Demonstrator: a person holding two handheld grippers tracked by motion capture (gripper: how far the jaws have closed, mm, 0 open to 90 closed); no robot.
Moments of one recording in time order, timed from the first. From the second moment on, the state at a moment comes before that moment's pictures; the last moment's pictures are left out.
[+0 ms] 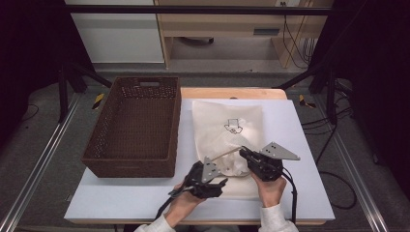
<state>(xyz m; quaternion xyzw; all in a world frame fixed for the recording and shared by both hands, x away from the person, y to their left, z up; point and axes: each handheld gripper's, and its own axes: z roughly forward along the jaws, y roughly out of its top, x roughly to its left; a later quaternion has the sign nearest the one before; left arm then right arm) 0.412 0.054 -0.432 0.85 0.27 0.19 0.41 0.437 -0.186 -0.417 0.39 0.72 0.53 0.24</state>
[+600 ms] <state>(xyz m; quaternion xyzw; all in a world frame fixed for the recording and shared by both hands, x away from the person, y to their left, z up) 0.412 0.110 -0.468 0.84 0.34 0.15 0.38 0.437 -0.181 -0.421 0.40 0.73 0.50 0.23</state>
